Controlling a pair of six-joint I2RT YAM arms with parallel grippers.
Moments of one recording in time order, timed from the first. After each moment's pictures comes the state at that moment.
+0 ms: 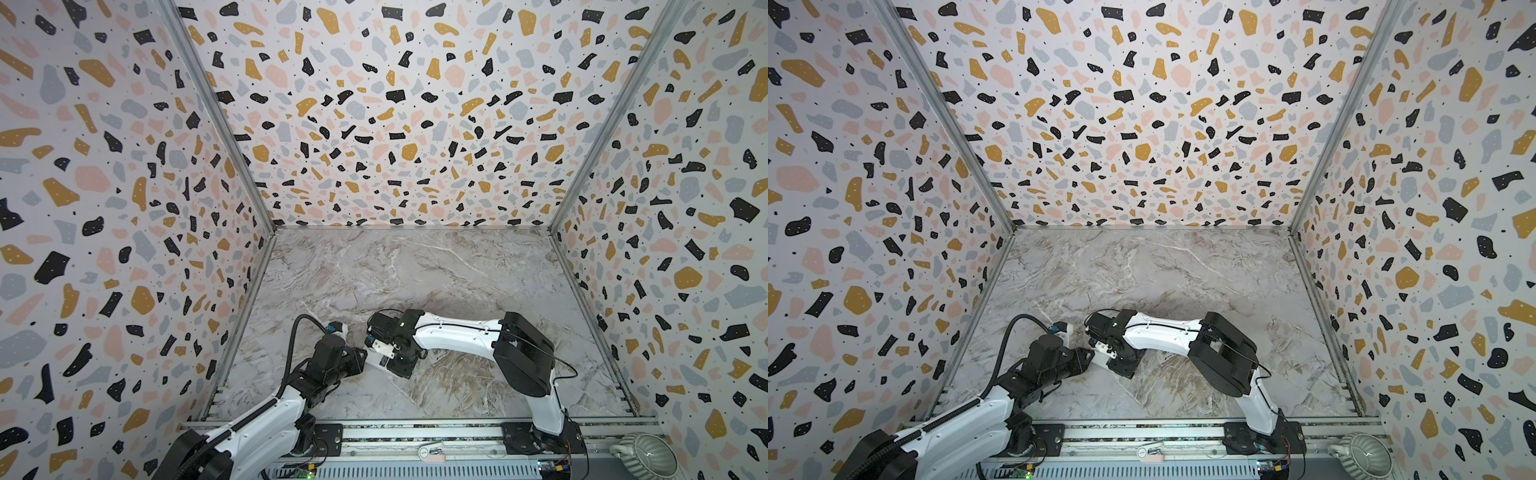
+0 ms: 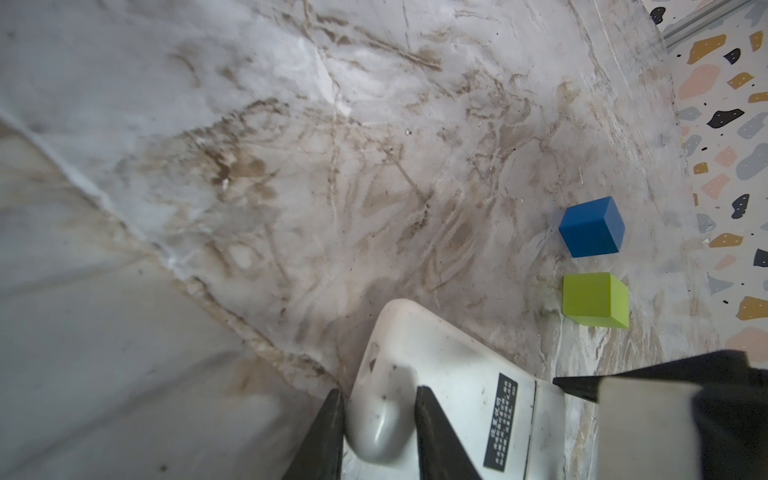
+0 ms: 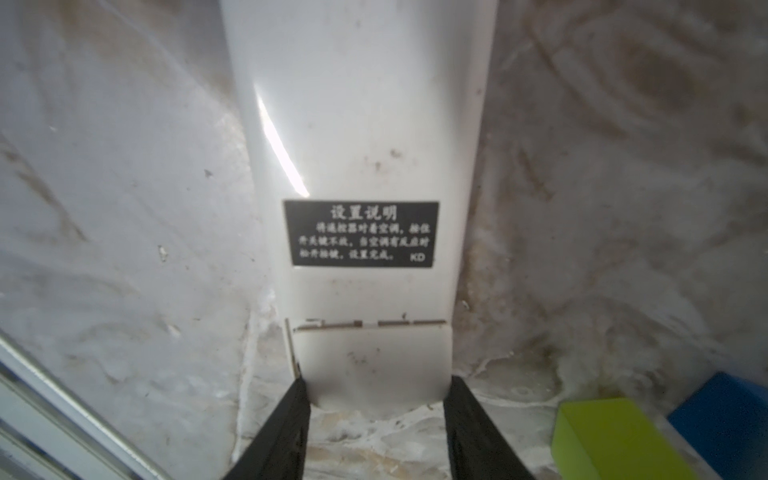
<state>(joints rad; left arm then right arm) -0.49 0.88 0.14 0.00 0.14 -0.72 1.14 2.03 1.51 -0.95 -0.05 -0.04</state>
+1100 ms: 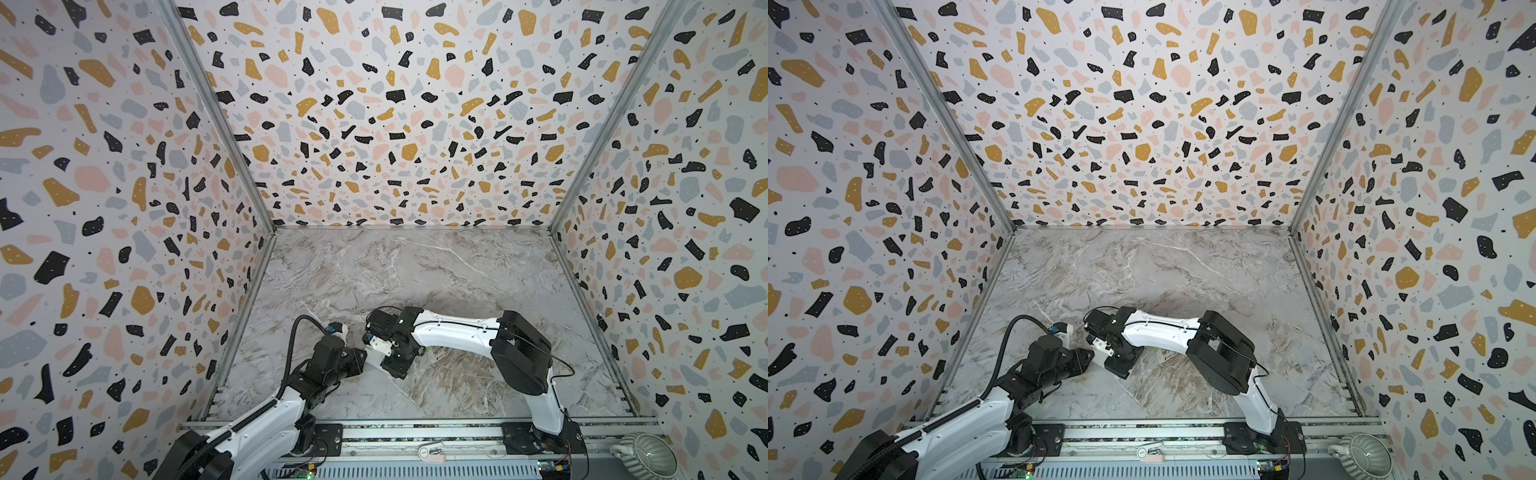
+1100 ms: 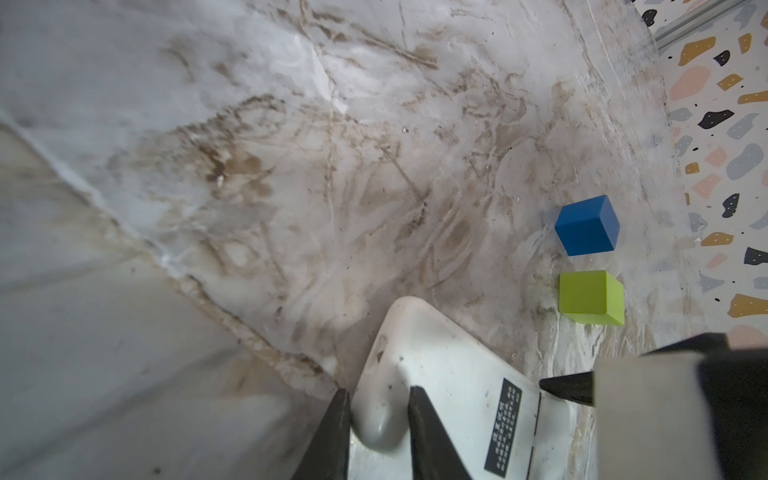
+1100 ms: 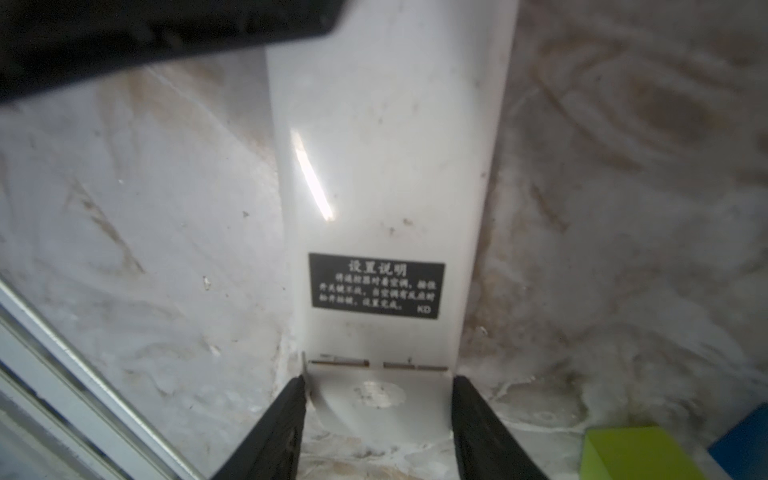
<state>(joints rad) -0.49 0.88 0.12 0.02 0.15 -0.72 1.13 2.05 1.54 -0.94 -0.11 -0.02</state>
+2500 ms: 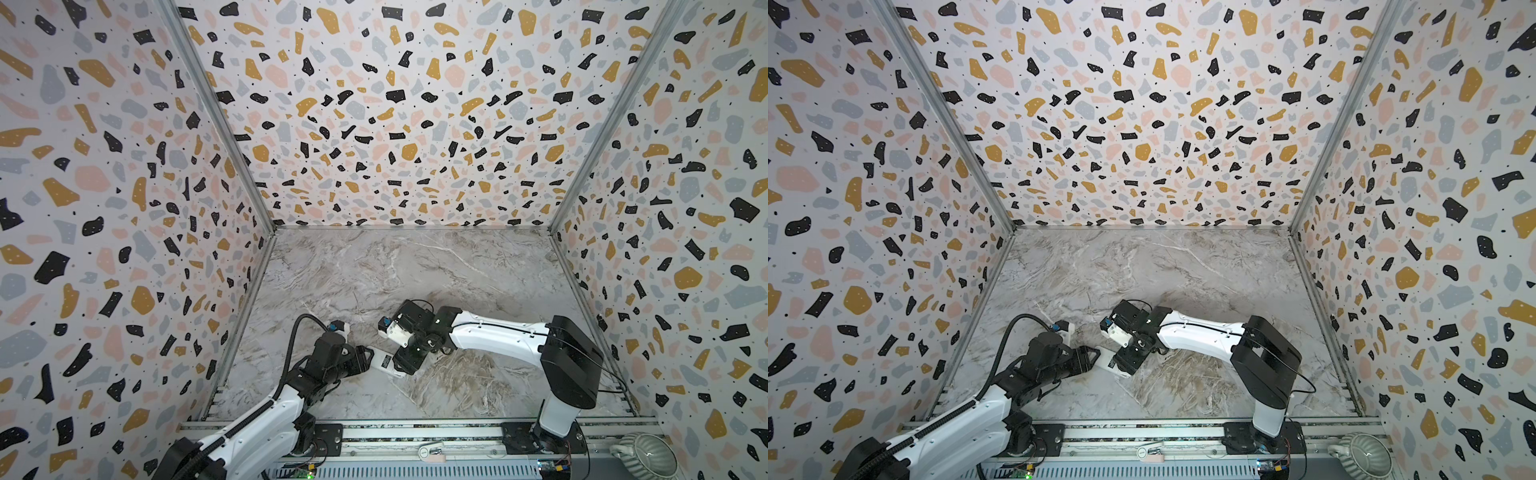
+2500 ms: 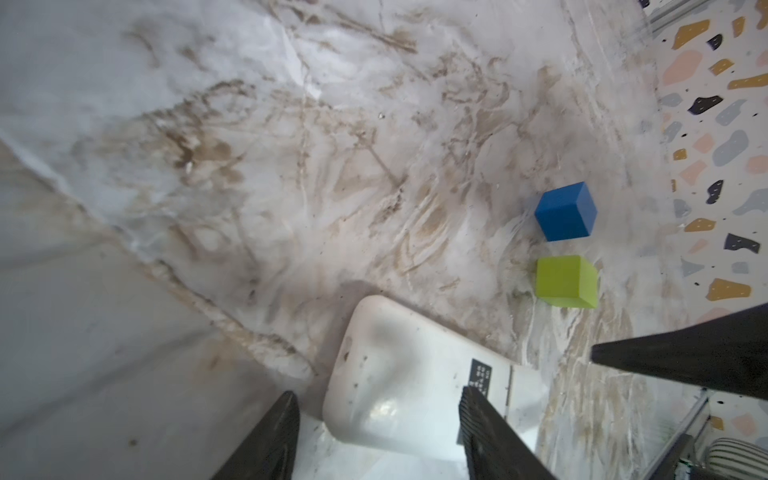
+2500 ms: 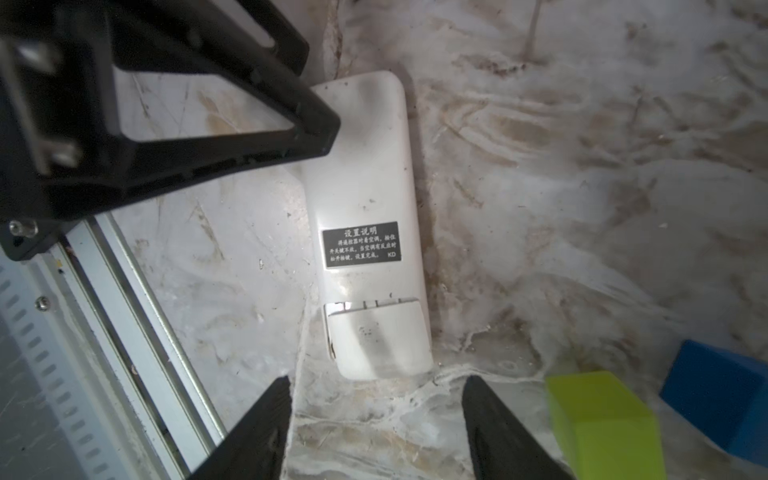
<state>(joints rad) -0.49 0.85 0.20 -0.10 0.18 -0.71 1.05 1.76 1.23 -0.65 -0.21 0.02</state>
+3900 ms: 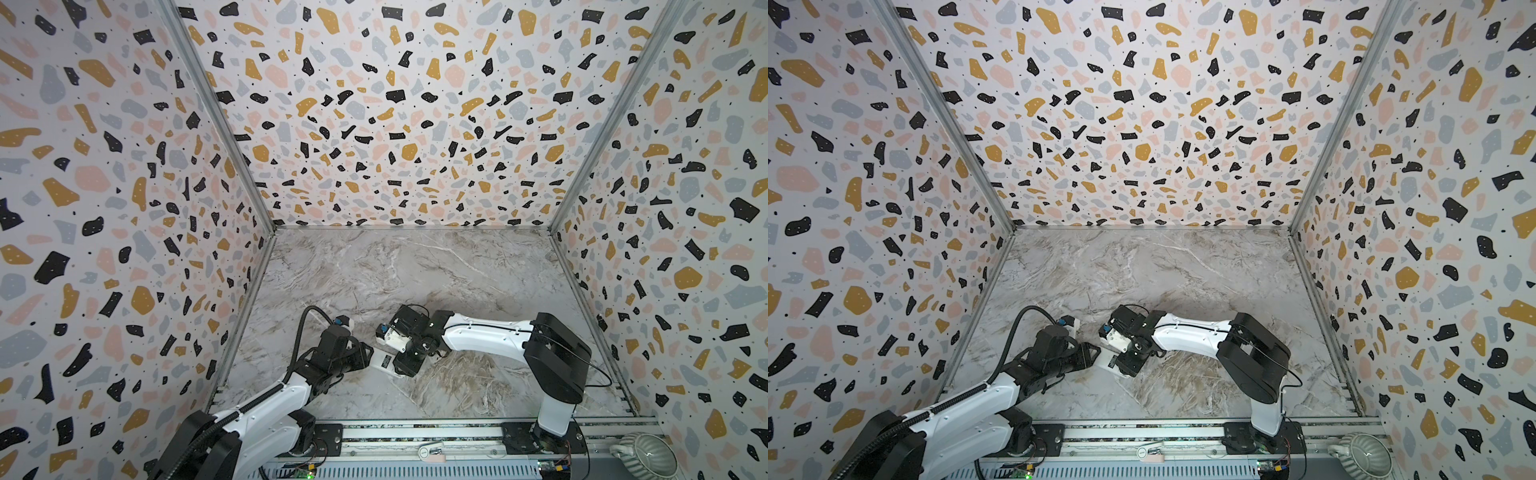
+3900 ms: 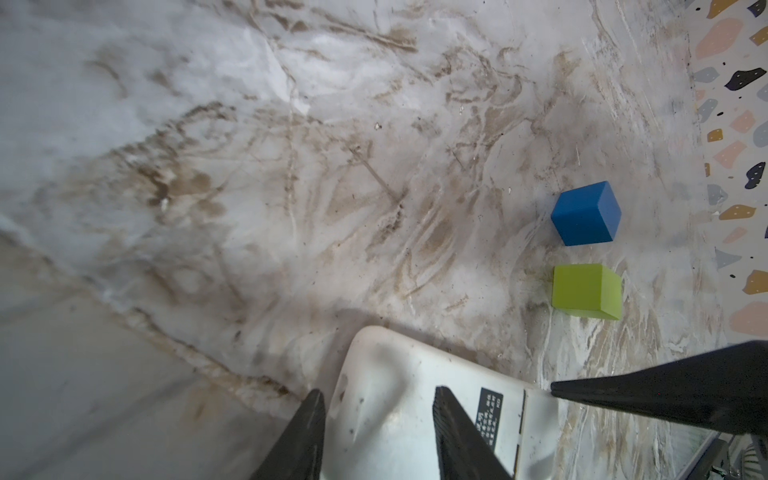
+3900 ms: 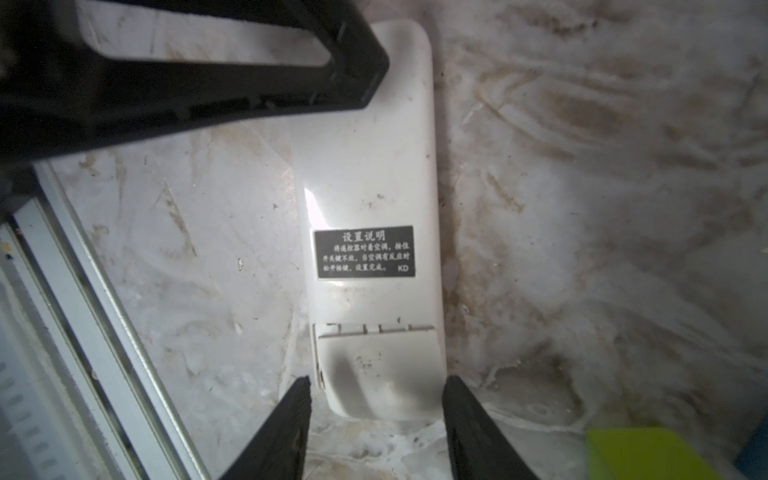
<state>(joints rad) -0.49 0.99 0.24 -0.05 0.18 -0.66 1.06 1.83 1.21 -0.61 -0.24 -0.02</state>
